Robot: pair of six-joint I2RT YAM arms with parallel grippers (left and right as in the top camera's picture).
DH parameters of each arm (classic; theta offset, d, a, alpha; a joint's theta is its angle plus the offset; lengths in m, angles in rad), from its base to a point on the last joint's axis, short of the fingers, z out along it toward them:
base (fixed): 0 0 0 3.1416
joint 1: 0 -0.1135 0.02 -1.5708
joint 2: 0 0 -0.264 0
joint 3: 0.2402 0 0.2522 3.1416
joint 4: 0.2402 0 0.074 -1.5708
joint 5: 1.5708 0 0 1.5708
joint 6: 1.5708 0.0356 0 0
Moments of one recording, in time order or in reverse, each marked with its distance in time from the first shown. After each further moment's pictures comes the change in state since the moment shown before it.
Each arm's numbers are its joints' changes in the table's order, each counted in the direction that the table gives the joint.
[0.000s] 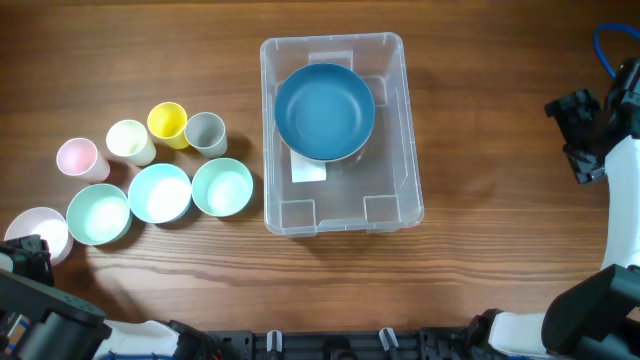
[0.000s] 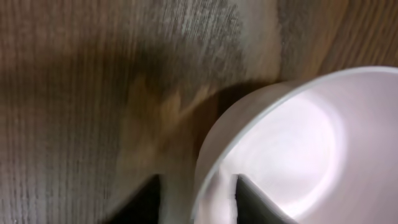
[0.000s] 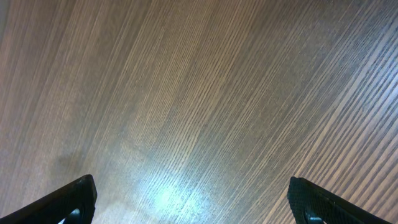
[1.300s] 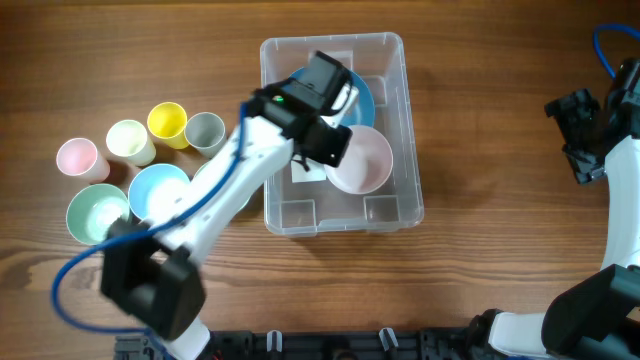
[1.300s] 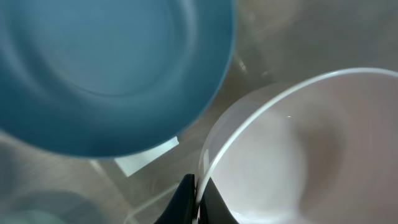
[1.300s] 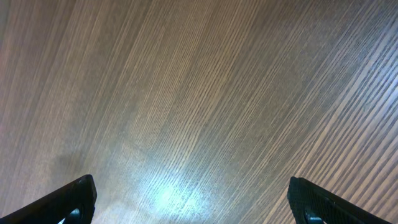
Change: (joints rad) left arm 1.698 -0.117 0.612 0.421 0.071 0.588; right arm 0.000 0.000 0.000 0.000 -0.003 0.000
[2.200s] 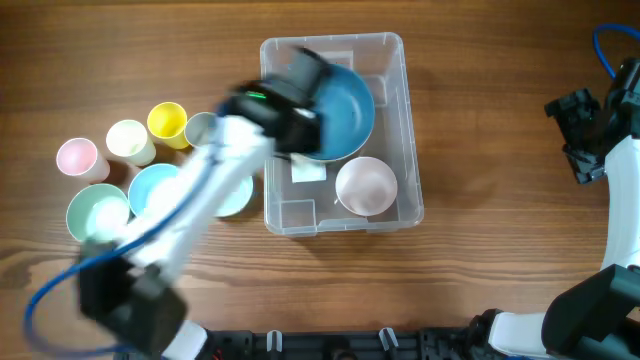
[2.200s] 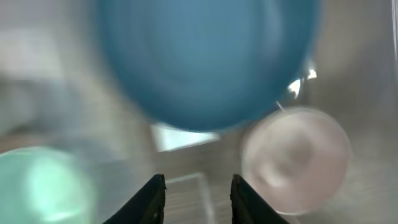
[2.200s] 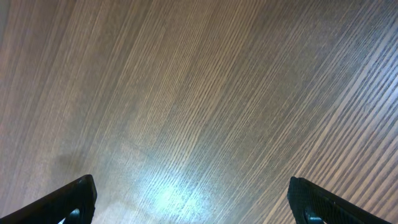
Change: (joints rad) left arm -0.103 0.117 0.000 0.081 -0.131 -0.275; right arm 0.000 0.000 0.000 0.000 0.000 0.000
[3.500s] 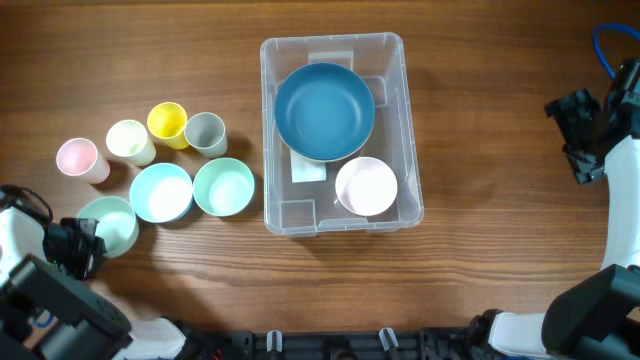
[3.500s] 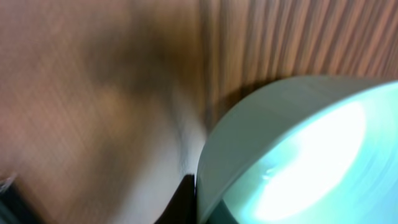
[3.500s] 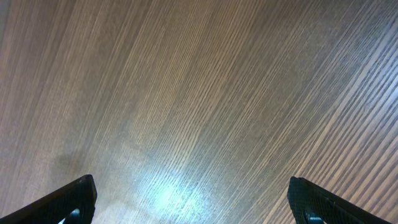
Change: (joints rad) left arm -1.339 0.093 -0.593 -0.074 0.081 -0.232; right arm 0.000 0.000 0.000 -0.001 0.000 0.000
